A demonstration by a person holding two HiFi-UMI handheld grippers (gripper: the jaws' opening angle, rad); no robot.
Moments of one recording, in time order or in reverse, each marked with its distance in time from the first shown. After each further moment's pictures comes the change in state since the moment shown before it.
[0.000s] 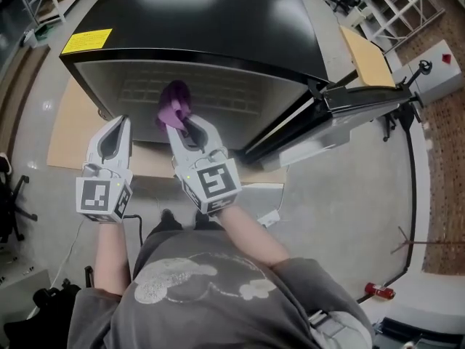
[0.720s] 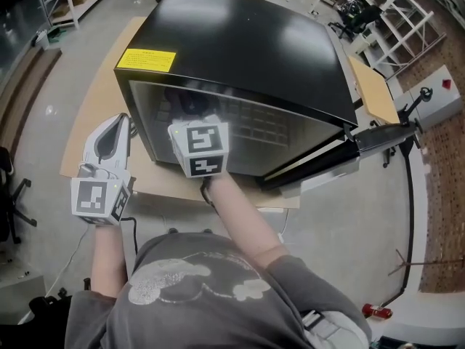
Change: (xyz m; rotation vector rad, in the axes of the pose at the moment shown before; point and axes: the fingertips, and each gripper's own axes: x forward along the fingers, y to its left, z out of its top) left arm -0.013 0.097 0.038 0.024 -0.091 0.065; right arm 0.144 0.011 0.045 -0.123 0.029 -0.090
